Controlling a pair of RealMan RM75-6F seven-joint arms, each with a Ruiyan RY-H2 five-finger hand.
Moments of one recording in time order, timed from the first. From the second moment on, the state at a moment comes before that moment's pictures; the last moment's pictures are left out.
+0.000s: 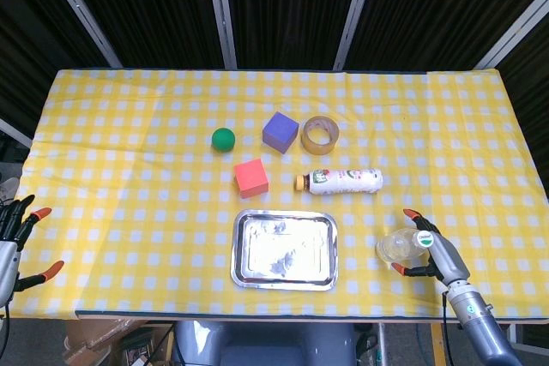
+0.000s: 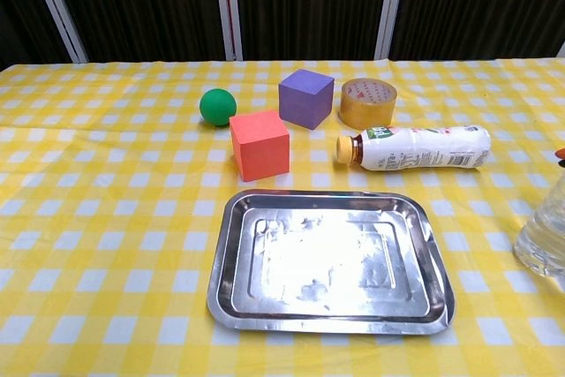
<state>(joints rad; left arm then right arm) -0.02 -1.11 -0.02 -1.70 1.56 1.57 -0.01 0.26 -1.23 0.07 -1.65 -1.30 1.02 0.42</state>
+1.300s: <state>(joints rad) -0.01 -1.09 -0.02 -1.70 1.57 1.59 -0.05 0.27 -1.23 0.11 -1.89 -1.27 1.10 0.17</state>
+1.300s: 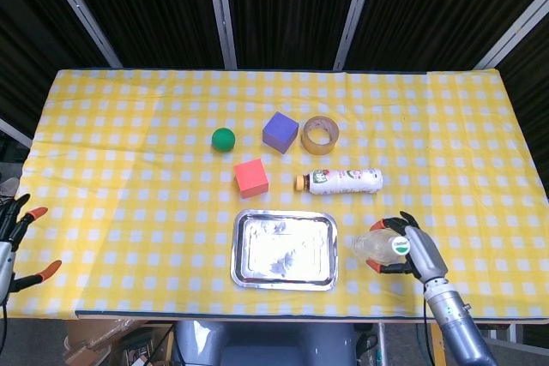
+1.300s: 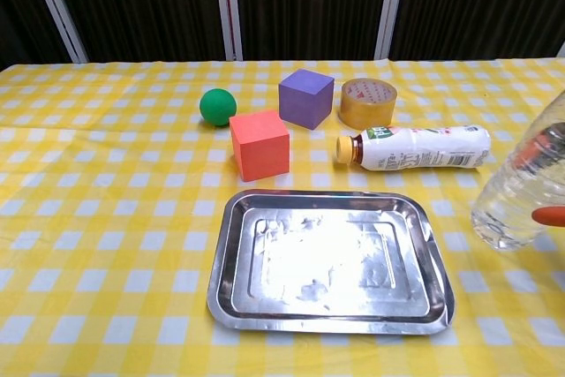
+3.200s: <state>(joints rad) -0.01 -1.07 -0.03 -1.70 1.56 1.60 -0.09 0.64 -0.94 0.21 -2.36 -0.54 0.92 -0.23</state>
